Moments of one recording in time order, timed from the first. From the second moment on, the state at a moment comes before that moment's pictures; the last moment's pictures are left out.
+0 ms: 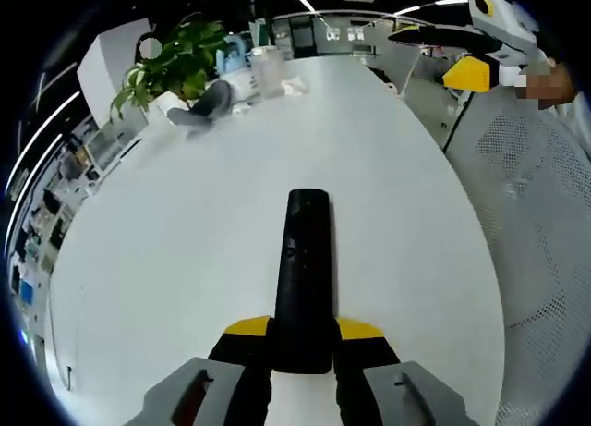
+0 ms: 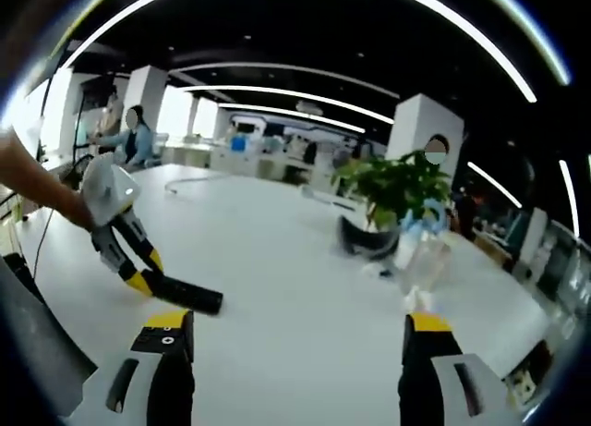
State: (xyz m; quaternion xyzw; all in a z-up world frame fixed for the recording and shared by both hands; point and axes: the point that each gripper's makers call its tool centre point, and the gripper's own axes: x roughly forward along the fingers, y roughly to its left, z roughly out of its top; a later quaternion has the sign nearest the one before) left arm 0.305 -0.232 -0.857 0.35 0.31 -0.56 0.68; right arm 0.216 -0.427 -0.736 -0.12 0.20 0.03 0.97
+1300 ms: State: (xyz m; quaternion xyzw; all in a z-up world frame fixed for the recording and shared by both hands) left arm 0.399 -0.222 -0.858 0.39 0.32 -0.54 0.68; right arm 0.215 -0.428 -0.745 -0.13 0.22 0.03 0.97
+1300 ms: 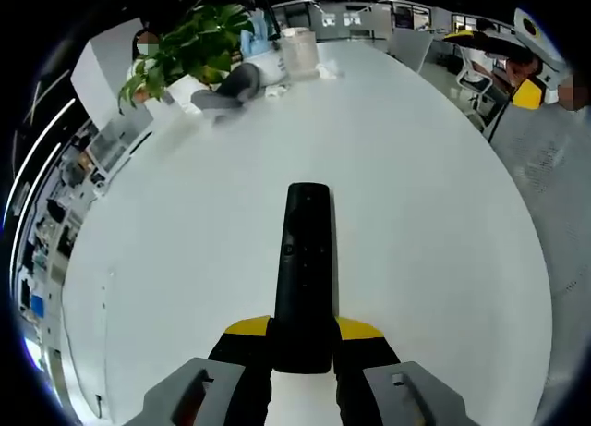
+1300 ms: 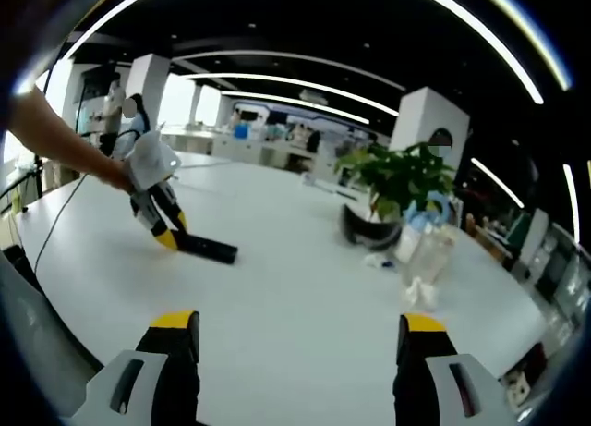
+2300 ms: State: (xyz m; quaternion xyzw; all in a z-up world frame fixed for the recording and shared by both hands) left arm 0.448 -0.218 -0.859 0.41 0.34 -0.54 0.65; right arm 0.214 -0.427 -0.753 -0.14 0.24 0.04 0.96
